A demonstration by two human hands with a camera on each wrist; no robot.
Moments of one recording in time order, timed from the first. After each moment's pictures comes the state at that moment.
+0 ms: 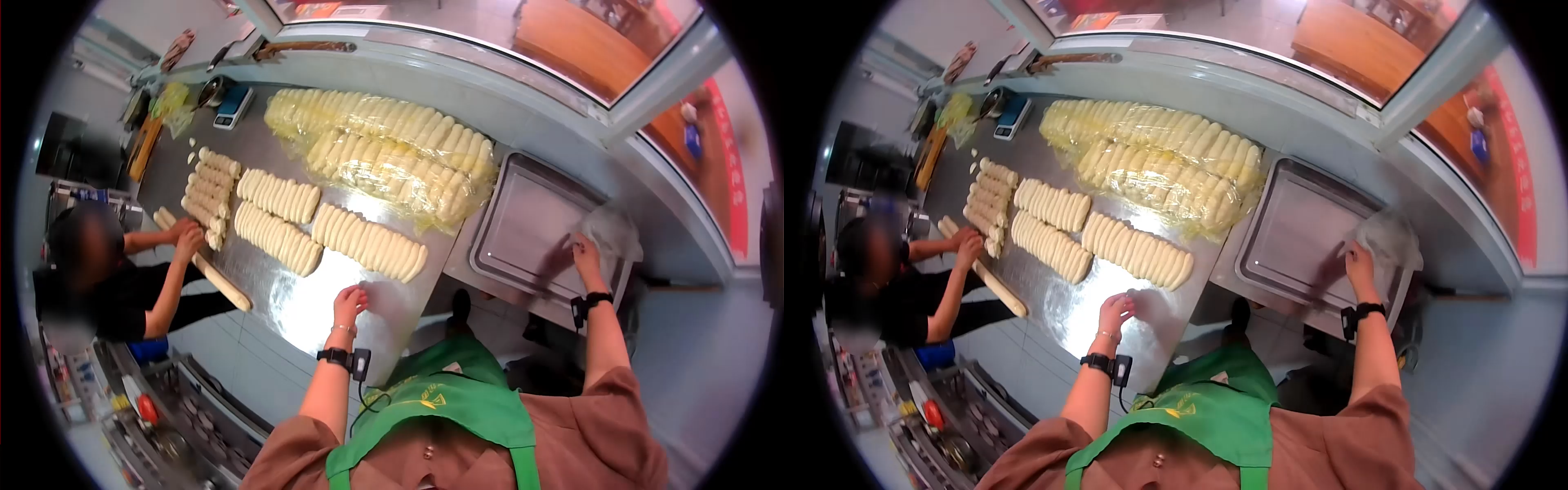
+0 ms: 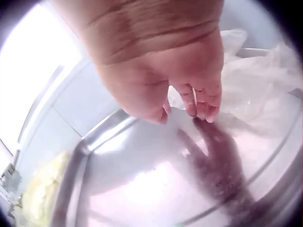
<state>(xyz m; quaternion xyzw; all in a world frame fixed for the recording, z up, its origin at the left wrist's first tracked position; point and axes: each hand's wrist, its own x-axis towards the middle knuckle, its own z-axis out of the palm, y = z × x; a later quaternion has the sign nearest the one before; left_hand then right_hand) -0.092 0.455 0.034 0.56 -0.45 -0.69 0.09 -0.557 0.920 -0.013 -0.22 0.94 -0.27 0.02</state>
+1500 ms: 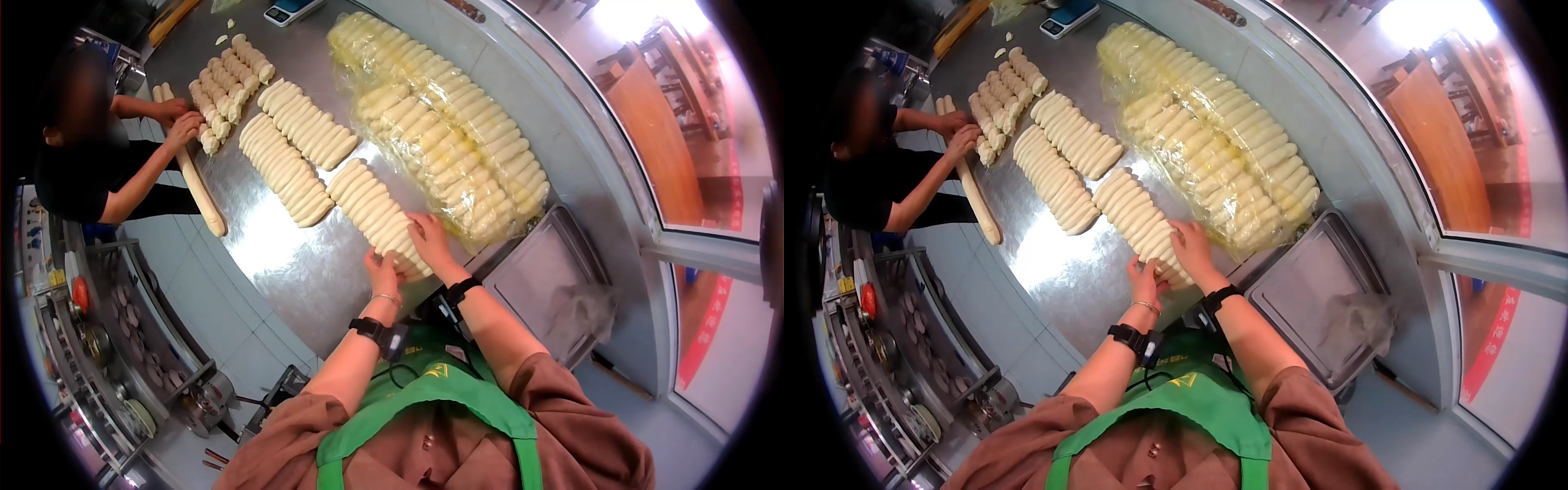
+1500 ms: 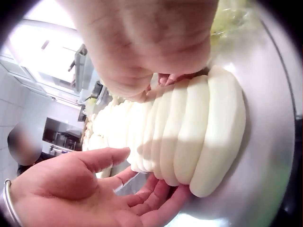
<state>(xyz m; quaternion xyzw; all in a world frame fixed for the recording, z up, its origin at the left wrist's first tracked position) -0.209 0.508 0.037 0.66 -0.17 -0.68 0.28 -0.349 0.510 0.005 -0.41 0.74 -0.43 0.33</state>
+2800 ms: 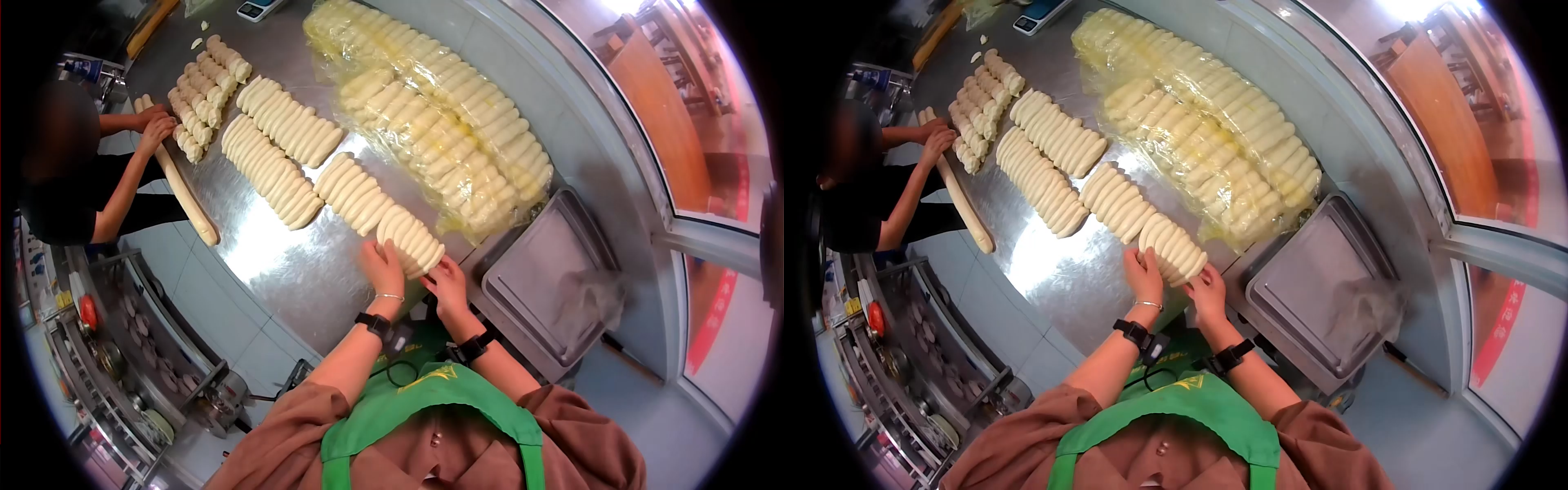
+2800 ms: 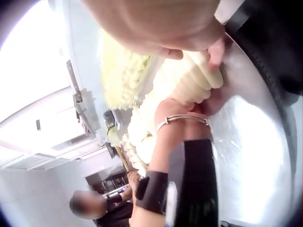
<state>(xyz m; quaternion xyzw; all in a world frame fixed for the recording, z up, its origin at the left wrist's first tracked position) -0.211 0.509 0.004 0.63 -0.63 -0.36 0.29 -0.309 0.608 0.038 0.13 0.64 -0.56 0.51</state>
